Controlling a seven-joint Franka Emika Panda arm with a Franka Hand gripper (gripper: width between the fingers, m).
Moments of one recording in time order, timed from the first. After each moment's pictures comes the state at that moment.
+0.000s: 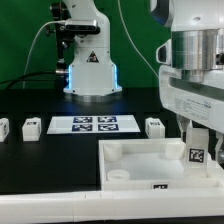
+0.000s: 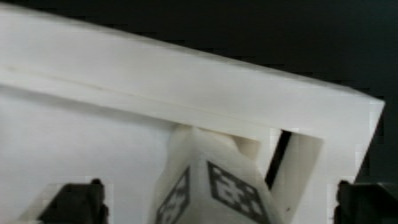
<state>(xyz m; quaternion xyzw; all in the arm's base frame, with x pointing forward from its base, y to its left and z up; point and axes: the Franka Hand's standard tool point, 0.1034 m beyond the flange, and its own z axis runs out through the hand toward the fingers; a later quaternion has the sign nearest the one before) 0.612 0.129 0.062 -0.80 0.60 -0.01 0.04</state>
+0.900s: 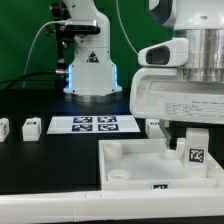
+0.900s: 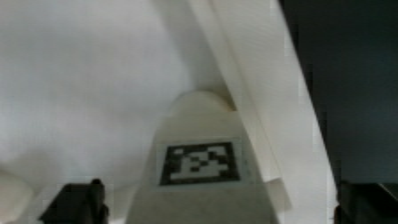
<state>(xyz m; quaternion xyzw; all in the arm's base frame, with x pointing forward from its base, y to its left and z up) 0.613 0.125 0.062 -0.98 0.18 -0.04 0.01</state>
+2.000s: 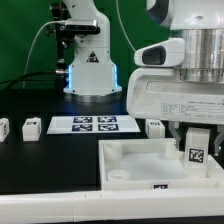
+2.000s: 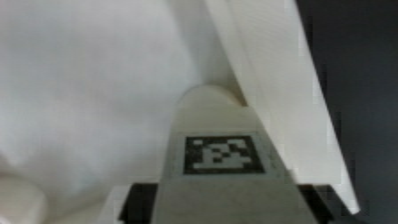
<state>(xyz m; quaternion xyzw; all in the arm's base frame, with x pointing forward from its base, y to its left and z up) 0.614 0.119 0.062 -0.95 0.31 -0.04 0.01</state>
